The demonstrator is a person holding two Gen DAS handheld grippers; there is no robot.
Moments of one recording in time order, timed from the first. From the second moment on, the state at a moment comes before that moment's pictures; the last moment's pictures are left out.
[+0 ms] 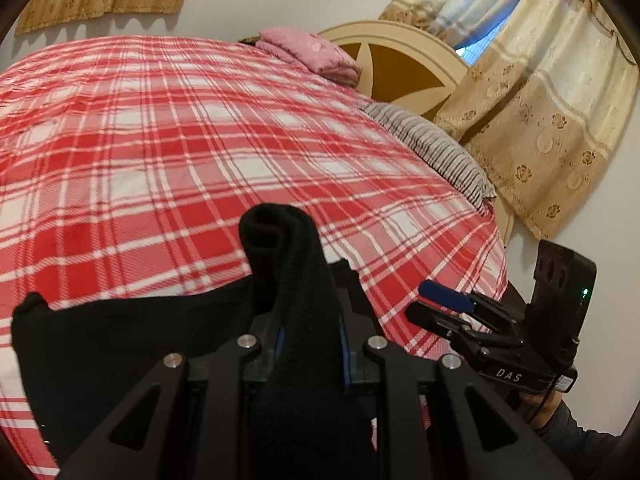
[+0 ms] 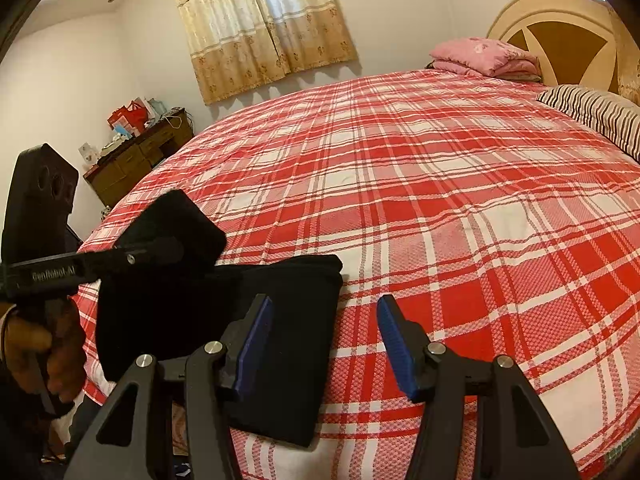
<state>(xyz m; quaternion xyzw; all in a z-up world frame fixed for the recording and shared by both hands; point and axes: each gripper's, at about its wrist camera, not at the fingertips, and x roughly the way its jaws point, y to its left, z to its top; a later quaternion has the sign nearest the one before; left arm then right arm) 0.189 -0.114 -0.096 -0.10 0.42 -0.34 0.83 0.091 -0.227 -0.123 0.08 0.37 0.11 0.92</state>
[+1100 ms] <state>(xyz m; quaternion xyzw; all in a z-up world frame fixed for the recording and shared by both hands) 0.156 -0.053 -0.116 0.00 0.37 -0.20 0.91 0.085 -0.222 -0.138 0.17 0.44 0.19 0.86</state>
